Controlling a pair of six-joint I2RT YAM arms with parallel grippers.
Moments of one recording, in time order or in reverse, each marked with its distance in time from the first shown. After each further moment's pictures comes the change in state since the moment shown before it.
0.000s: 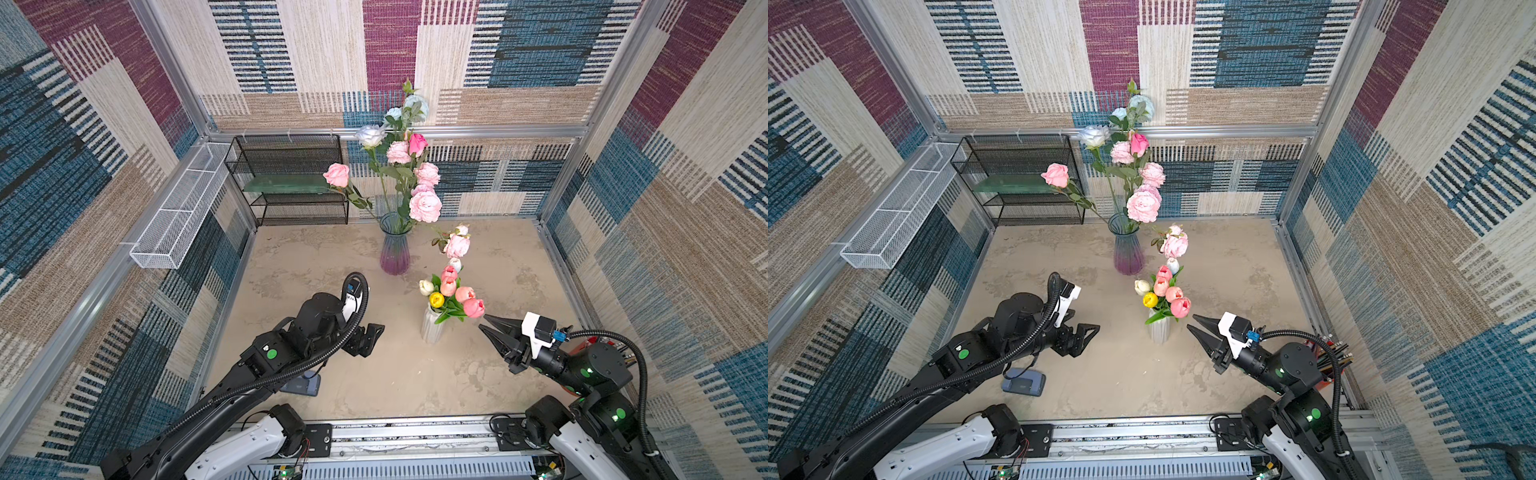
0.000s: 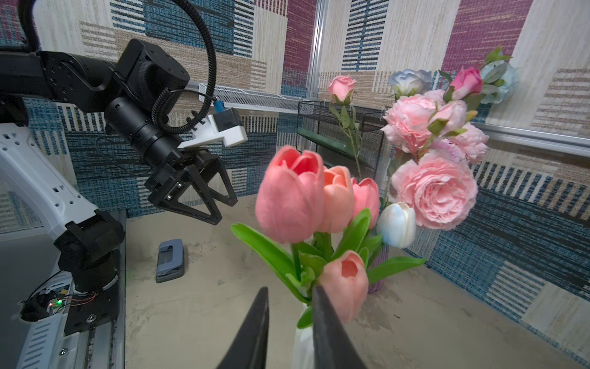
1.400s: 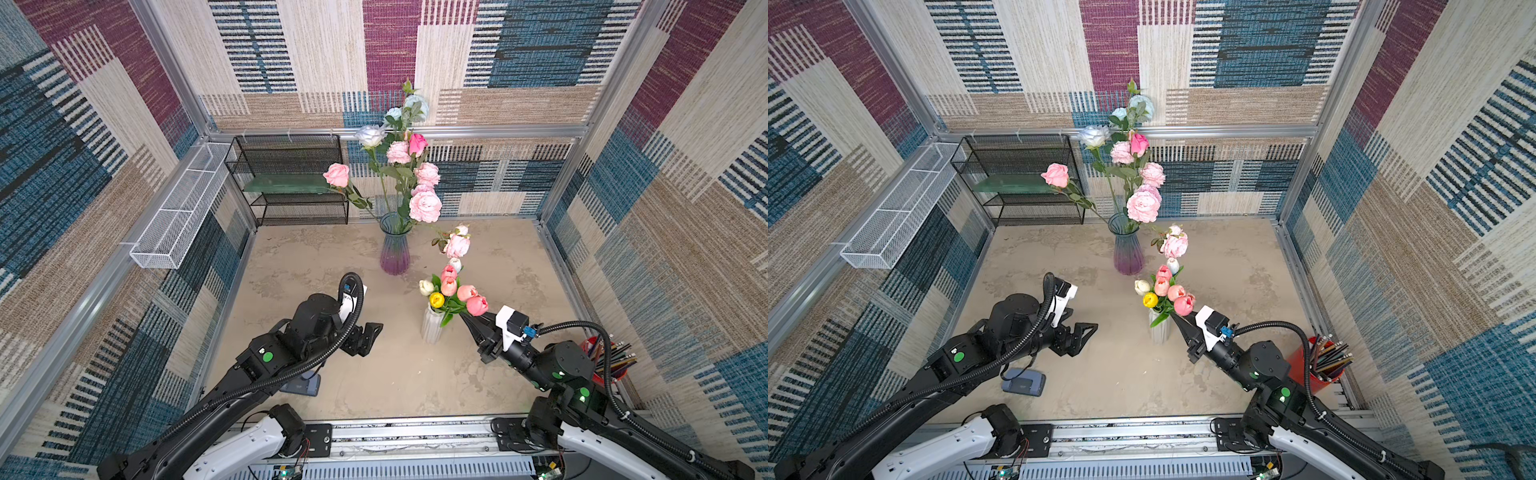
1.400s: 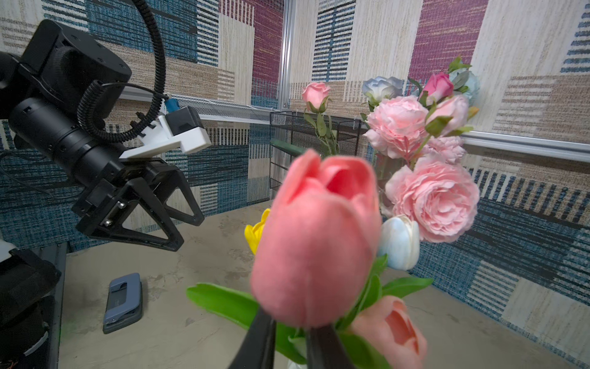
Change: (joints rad) left arm 0.006 -0.022 0.000 0.008 -0.008 -0.001; right arm 0.386 0.177 -0.109 0.347 0.534 -0.048
